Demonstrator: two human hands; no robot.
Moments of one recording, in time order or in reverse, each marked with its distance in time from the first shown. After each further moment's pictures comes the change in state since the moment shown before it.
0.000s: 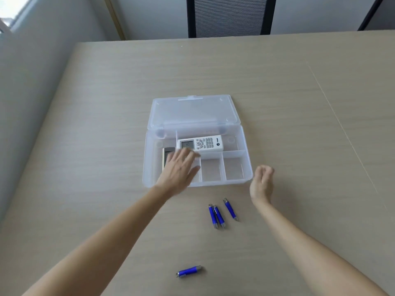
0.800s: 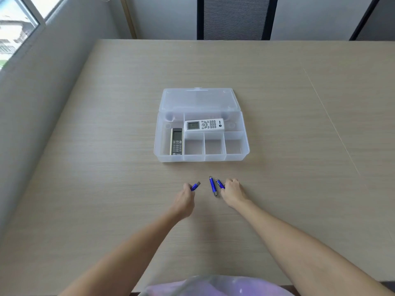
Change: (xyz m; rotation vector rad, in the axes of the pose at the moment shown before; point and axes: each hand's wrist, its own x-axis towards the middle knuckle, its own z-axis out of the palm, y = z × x) left_hand -0.142 0.074 0.044 -0.509 -0.402 -0.700; right_hand -0.107 0.023 0.009 -0.879 -0.575 -0.211
